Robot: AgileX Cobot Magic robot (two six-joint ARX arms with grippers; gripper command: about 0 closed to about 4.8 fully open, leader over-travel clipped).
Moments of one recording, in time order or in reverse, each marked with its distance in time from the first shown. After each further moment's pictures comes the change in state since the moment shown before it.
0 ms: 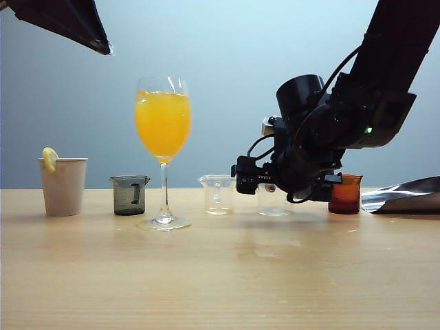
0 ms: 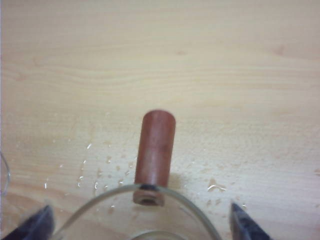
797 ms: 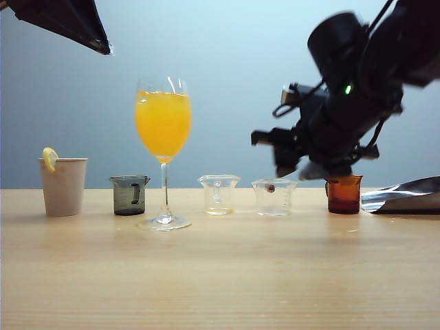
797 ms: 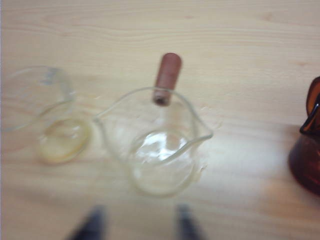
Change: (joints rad) left arm 0.000 0.000 0.000 0.000 0.000 0.000; right arm 0.023 -0.379 -0.263 -0.224 -0.081 0.017
